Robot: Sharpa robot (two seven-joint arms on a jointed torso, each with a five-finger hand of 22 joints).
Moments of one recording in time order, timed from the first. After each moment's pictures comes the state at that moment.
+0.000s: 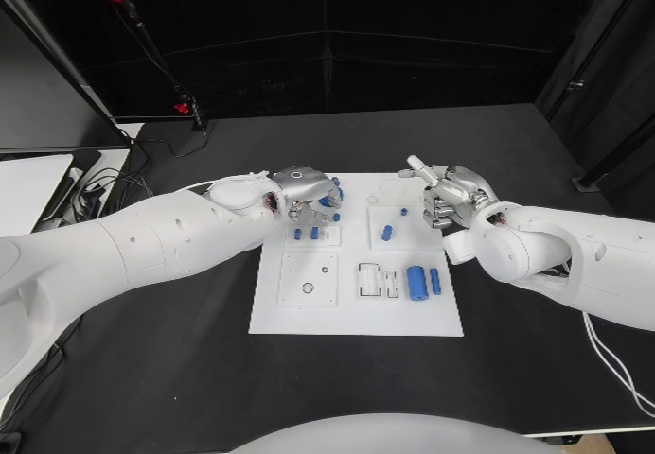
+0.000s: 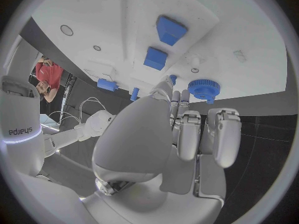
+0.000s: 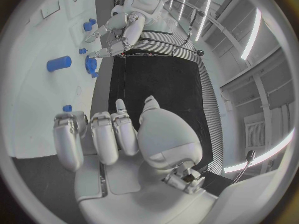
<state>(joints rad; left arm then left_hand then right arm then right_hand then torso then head) 1.32 -0.37 -0.24 0.98 -1.54 -0.33 0.24 1.67 -0.11 0.14 0.29 0.12 0.91 0.15 0.17 0.12 0.86 0.11 0.31 0.06 1.47 0.03 1.57 1.31 0.01 1.46 0.14 1.54 1.31 1.18 -0.95 -0.07 1.57 -0.14 -0.42 0.28 1.18 0.25 -0.32 0.29 0.29 0.49 0.16 0.57 0.07 1.46 0.16 1.57 1.31 1.47 0.10 1.57 1.31 0.01 1.47 0.21 1.57 1.31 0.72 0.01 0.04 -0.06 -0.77</state>
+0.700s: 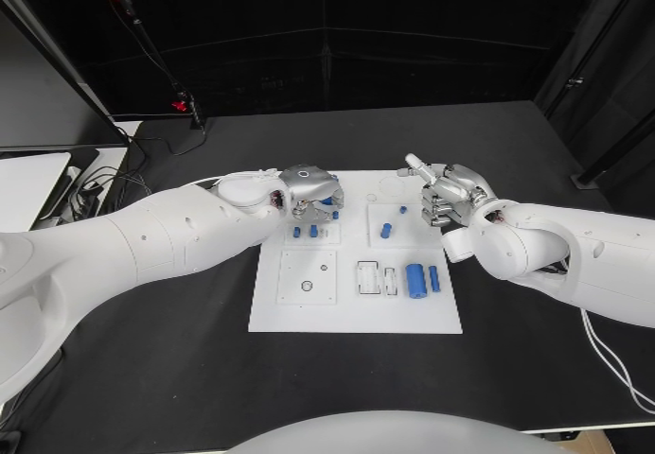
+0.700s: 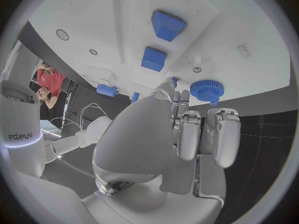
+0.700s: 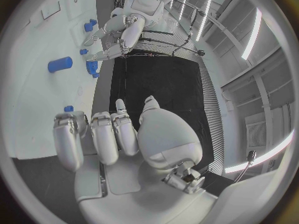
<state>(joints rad) 1.32 -0.34 -0.24 0.95 -1.60 -0.30 0.24 1.69 -0.08 0.19 0.28 0.12 0.91 0.15 0.15 0.10 0.87 0.10 0.29 0.06 1.47 0.03 1.57 1.31 0.01 1.47 0.13 1.54 1.31 1.18 -0.94 -0.07 1.57 -0.14 -0.41 0.26 1.18 0.25 -0.32 0.29 0.29 0.49 0.16 0.57 0.07 1.46 0.16 1.57 1.31 1.47 0.10 1.57 1.31 0.01 1.47 0.21 1.57 1.31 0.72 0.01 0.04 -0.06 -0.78</state>
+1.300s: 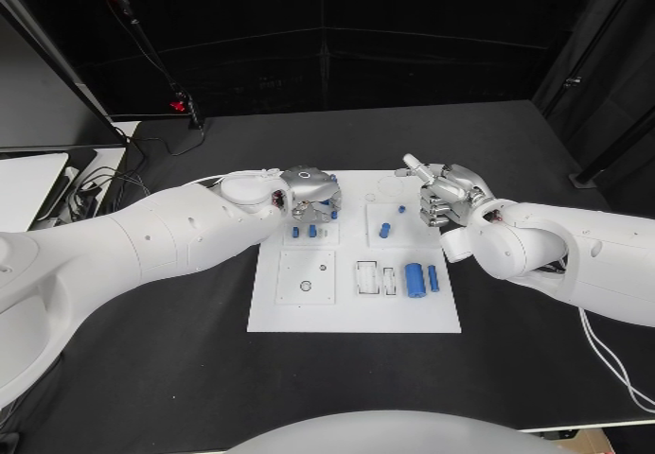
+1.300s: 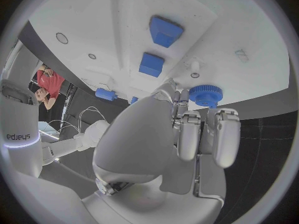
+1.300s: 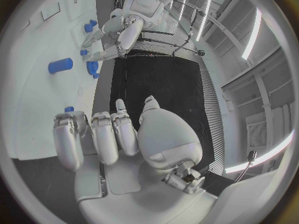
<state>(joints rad) 1.32 -0.32 -0.24 0.93 -1.62 -0.26 0.22 1.70 -0.08 0.22 0.29 0.10 0.93 0.14 0.14 0.10 0.89 0.09 0.28 0.06 1.47 0.03 1.57 1.31 0.01 1.47 0.13 1.54 1.31 1.18 -0.94 -0.07 1.57 -0.14 -0.41 0.26 1.18 0.25 -0.32 0.29 0.29 0.49 0.16 0.57 0.07 1.46 0.16 1.57 1.31 1.47 0.10 1.57 1.31 0.01 1.47 0.21 1.57 1.31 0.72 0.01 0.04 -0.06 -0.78</state>
